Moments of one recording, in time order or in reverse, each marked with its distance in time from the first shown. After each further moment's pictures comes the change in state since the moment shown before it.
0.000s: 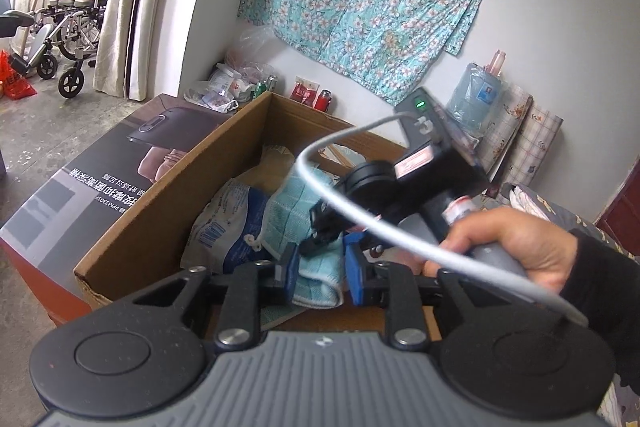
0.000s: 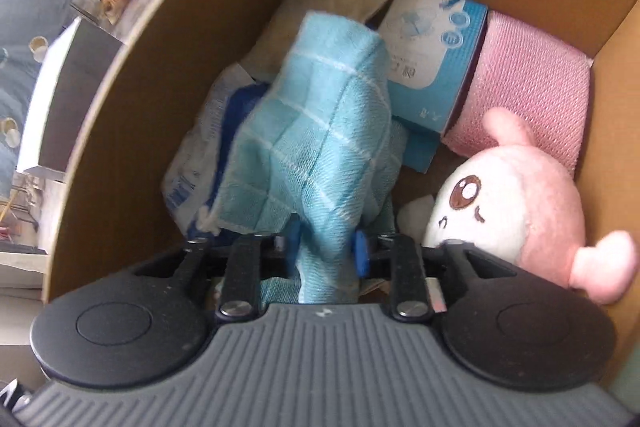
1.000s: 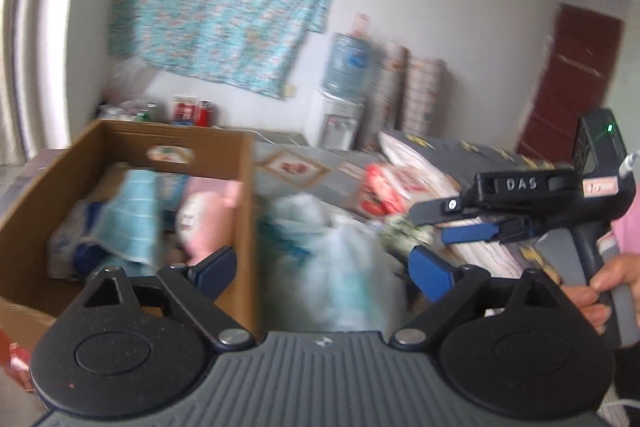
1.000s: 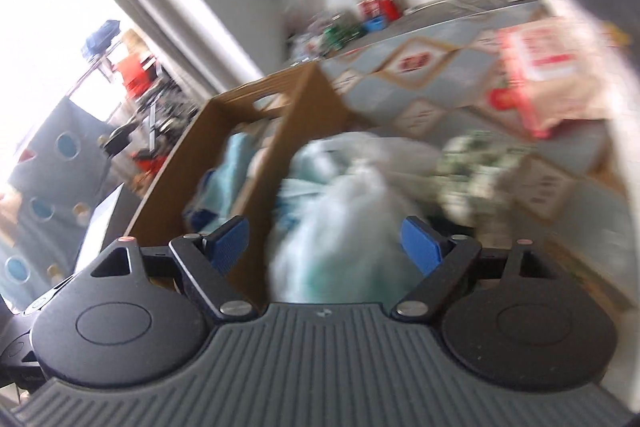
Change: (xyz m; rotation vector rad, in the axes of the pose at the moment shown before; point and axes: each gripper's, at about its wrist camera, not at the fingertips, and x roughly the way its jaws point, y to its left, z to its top) left arm -0.041 -0.160 -0.070 0.328 0.017 -0.261; right arm -0.239 -0.216 -0.277 0.253 -0.568 0.069
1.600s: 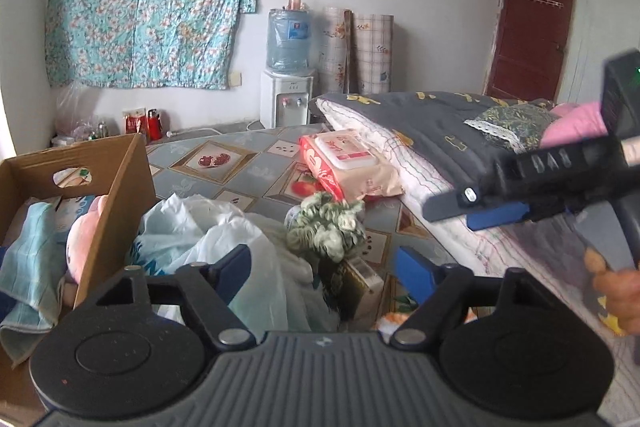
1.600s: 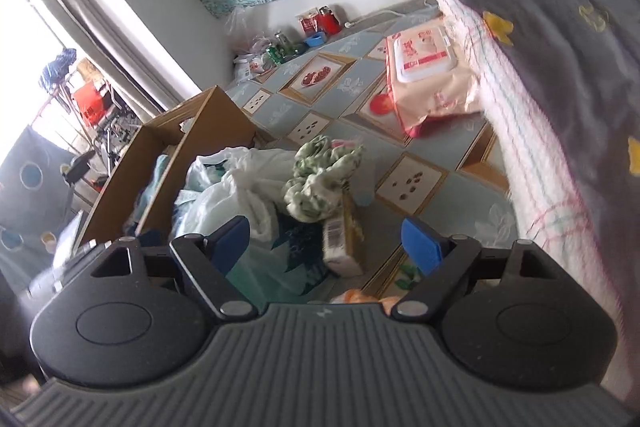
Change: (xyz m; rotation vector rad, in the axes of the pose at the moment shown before) left arm 0.103 -0.093 -0.005 0.173 0.057 -0.033; right arm -0.025 -0.088 -0.005 0.019 -0.033 -0.102
